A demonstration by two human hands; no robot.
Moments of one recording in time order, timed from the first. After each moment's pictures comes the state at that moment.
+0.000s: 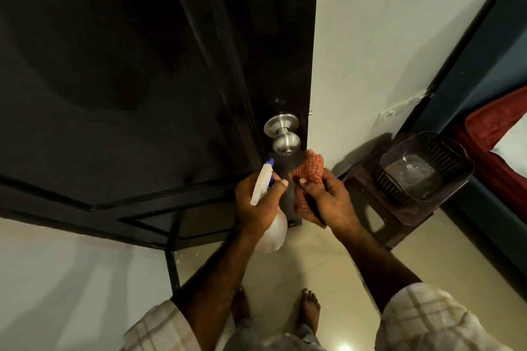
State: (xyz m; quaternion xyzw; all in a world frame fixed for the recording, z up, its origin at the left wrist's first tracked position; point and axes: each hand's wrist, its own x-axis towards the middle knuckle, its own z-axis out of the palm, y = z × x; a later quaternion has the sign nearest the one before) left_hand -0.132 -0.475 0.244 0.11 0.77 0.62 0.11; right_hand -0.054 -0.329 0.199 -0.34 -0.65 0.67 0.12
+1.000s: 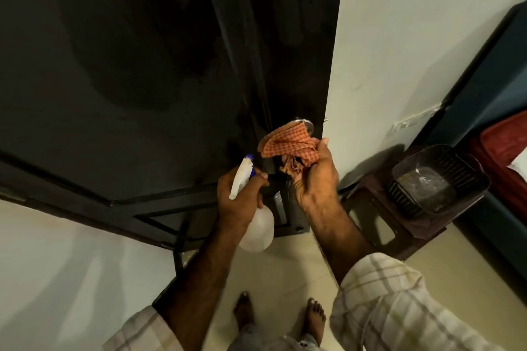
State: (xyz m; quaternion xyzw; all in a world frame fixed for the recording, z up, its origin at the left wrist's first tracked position) left_hand -0.154 -0.513 0.283 -0.02 0.73 0.67 0.11; right_hand -0.130 -0.367 0.266 -0.31 -0.16 0.91 0.23
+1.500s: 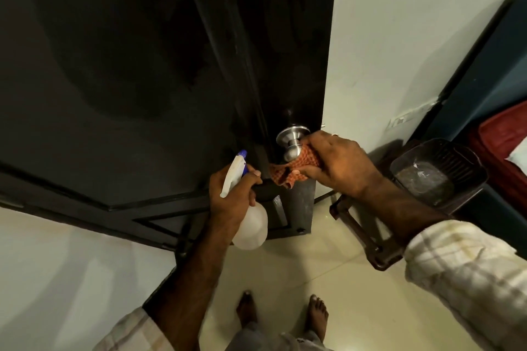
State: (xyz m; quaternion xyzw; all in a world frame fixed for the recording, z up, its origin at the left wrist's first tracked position) left_hand -0.166 -0.516 0.281 -0.02 0.73 0.67 0.12; right_hand -0.095 -0.264 0.265 0.04 -0.96 0.18 0.20
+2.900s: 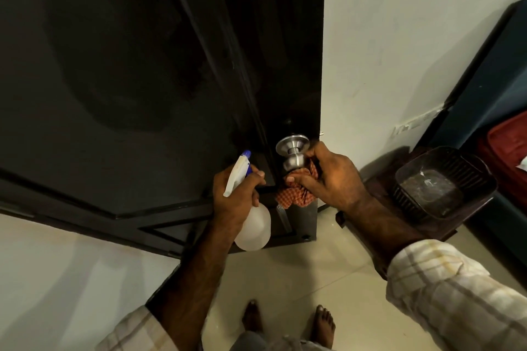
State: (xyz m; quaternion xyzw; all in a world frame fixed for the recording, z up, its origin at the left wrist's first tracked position) left_hand -0.181 -0.501 0.294 0.05 0.74 0.66 0.10; right_hand -0.106 -0.279 0.245 -0.03 -0.91 0.34 0.25
